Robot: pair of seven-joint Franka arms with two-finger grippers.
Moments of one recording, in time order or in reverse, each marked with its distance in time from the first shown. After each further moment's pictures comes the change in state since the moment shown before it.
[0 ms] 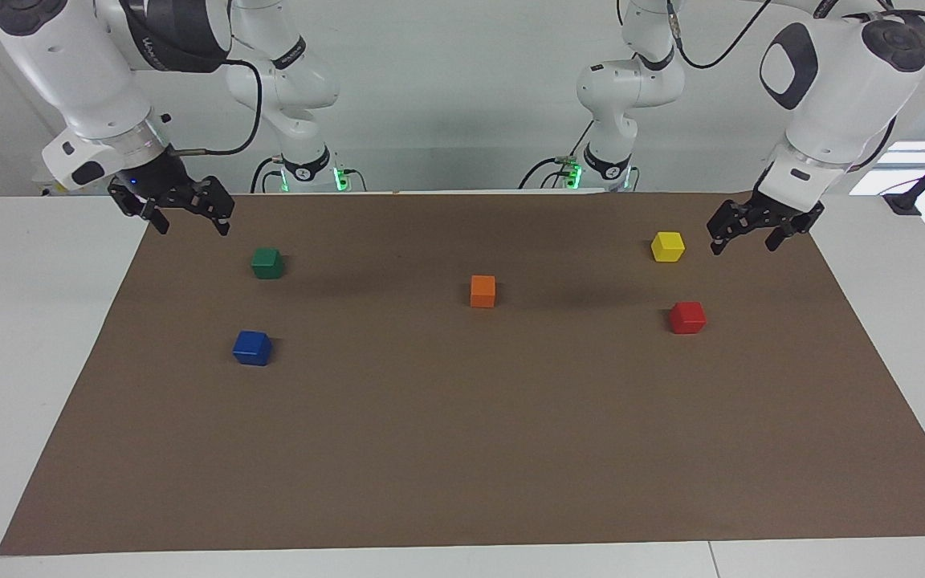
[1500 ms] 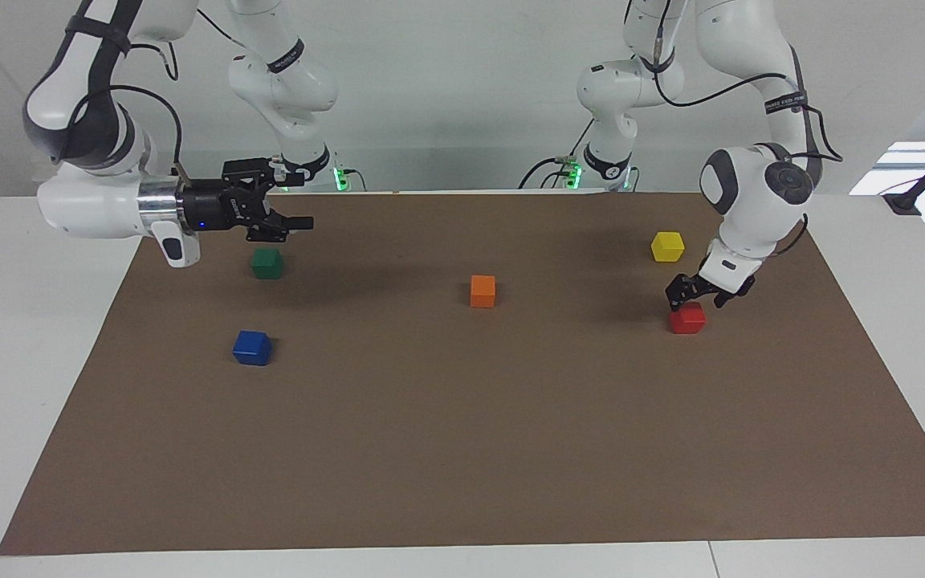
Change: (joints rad) left arm 0.041 0.062 0.009 -0.487 0.000 0.555 0.033; right arm -0.177 0.106 0.003 -0.397 1.397 -0.286 -0.602
